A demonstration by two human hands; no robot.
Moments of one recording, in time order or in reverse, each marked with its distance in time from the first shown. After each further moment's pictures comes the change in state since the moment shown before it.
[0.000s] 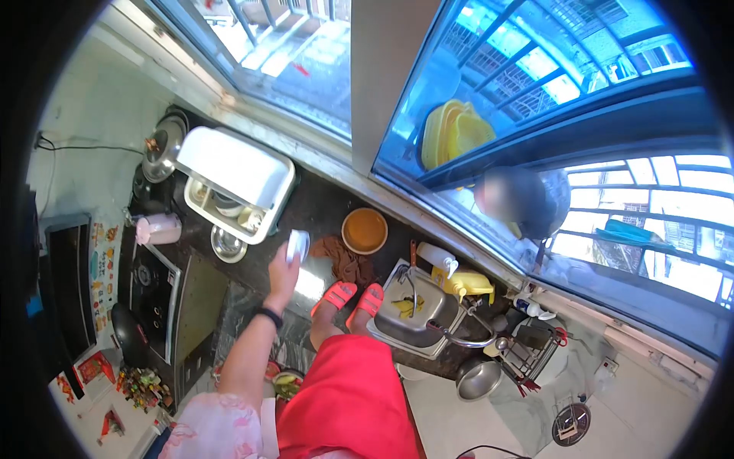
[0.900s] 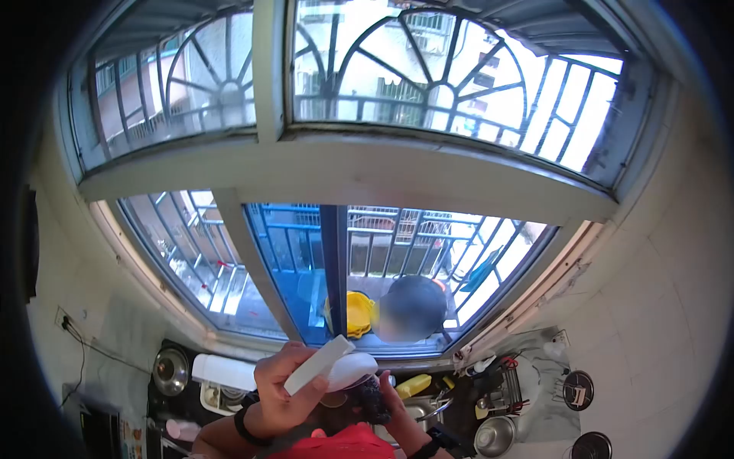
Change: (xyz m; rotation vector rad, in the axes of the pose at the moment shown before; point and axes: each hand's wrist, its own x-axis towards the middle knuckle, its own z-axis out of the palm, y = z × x) left_hand -0.146 0.627 -0.323 -0.639 -0.496 1.064; right_hand -0.044 -0.214 -0.034 2.250 -0.925 0.410
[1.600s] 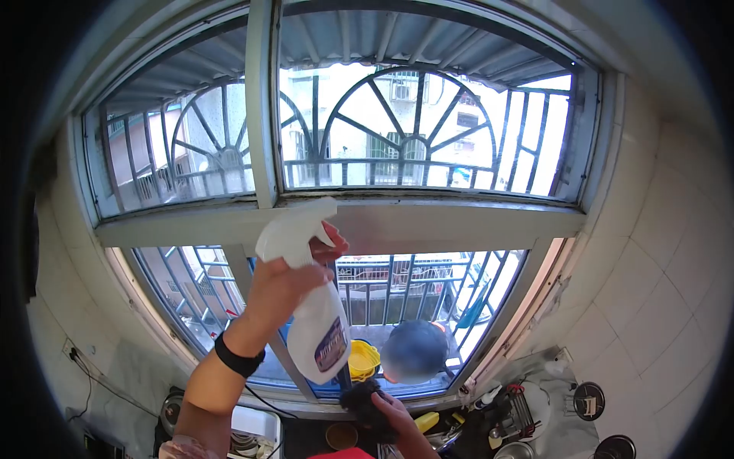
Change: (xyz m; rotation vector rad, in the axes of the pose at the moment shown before) left_hand 0.163 0.059 0.000 -0.433 -0.164 0.015; right_hand -0.030 -0.047 0.056 -0.267 0.012 -0.166
